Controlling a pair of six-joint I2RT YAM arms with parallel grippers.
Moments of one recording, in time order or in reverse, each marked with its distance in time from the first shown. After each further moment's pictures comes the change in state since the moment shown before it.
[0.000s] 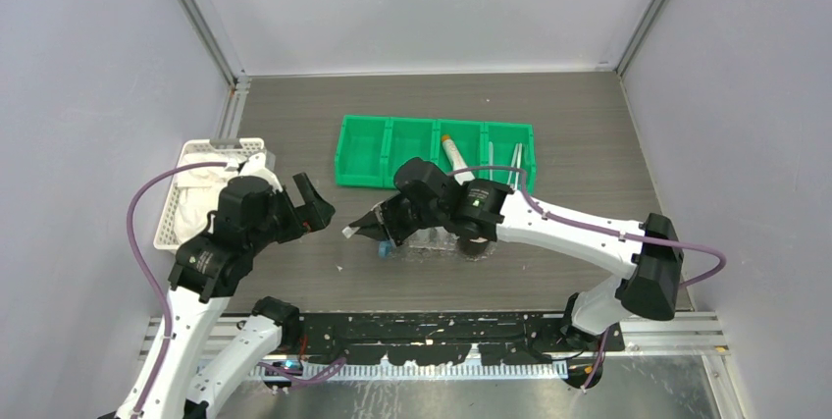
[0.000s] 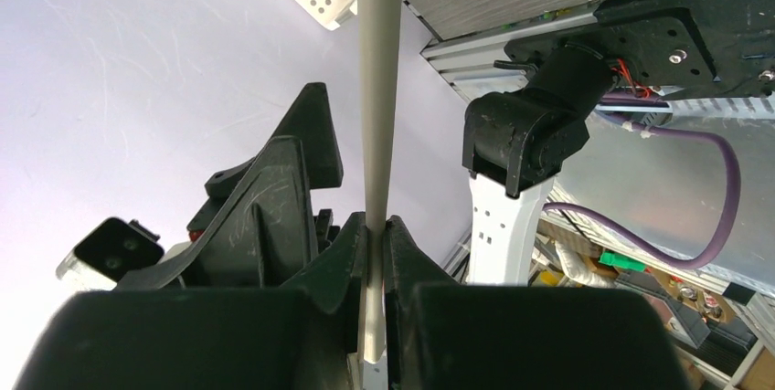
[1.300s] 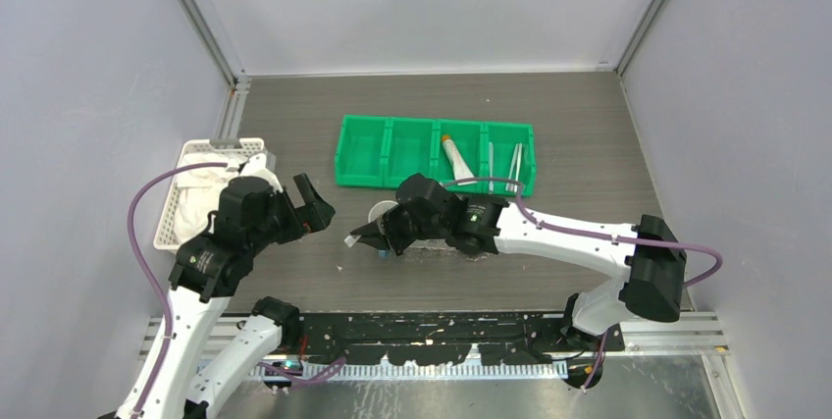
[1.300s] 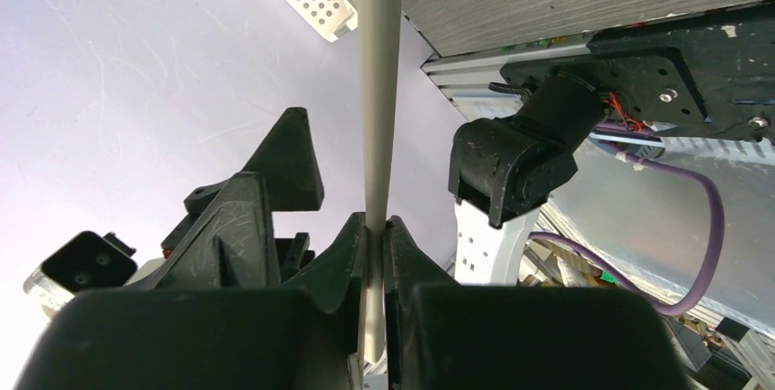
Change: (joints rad) left arm 0.000 0.000 -0.004 -0.005 0.000 0.002; right arm 0.023 -0.037 -0.156 0.168 0.050 0.000
